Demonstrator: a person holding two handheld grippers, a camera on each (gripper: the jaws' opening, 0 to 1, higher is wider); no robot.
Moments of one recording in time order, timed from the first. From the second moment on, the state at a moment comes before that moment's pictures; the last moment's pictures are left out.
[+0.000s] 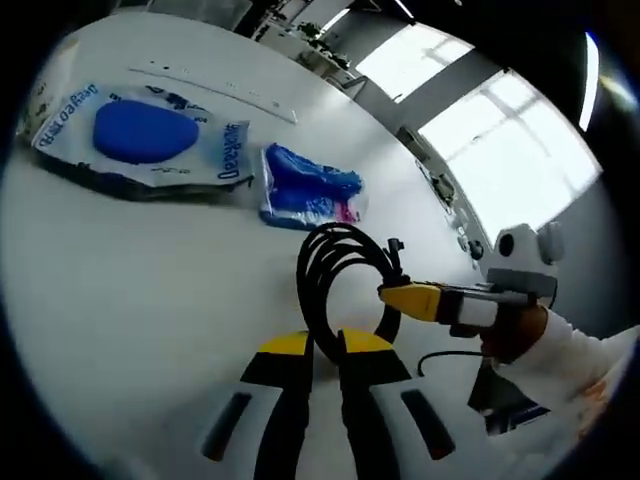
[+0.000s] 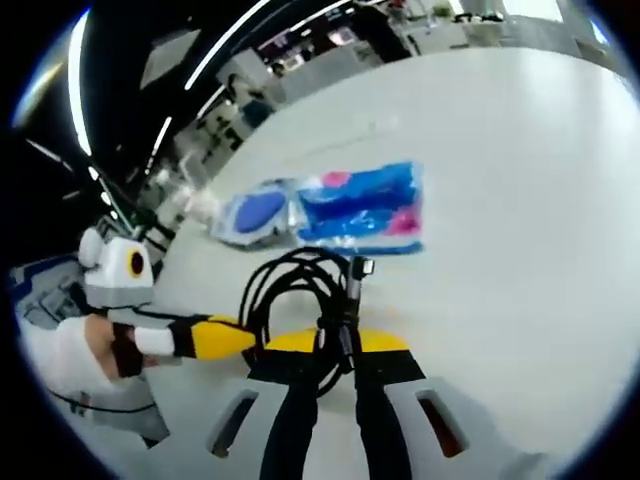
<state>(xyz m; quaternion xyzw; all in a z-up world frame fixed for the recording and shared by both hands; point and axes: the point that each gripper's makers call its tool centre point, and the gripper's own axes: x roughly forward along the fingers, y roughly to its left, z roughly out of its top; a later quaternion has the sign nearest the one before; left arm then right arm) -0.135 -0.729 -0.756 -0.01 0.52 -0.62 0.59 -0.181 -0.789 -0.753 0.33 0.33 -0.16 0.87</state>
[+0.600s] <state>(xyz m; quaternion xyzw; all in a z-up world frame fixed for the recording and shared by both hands) -0.133 -0.732 -0.768 -0.01 0.54 -0.61 0.59 -0.182 -0.791 -0.768 0.27 0.37 -0.15 0.88</state>
